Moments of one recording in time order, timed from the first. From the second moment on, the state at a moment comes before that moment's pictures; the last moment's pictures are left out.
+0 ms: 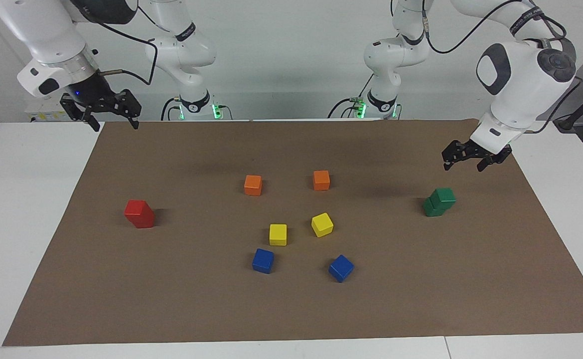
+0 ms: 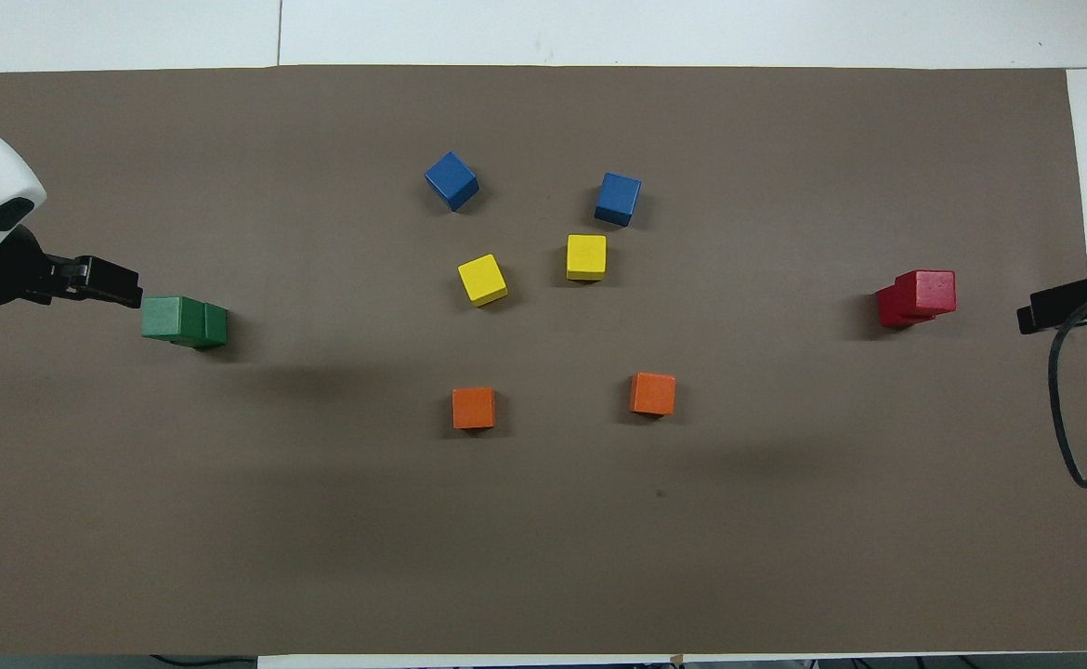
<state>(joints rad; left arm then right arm) 0.12 0.06 -0.14 -1.77 0.00 1.77 0.12 0.02 -0.08 -0.10 -1.65 0.01 1.51 -0.10</state>
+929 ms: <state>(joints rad) 0.12 0.00 -0.13 -1.76 0.00 1.69 0.12 0.02 -0.08 -0.10 -1.65 -0.03 1.51 -0.10</state>
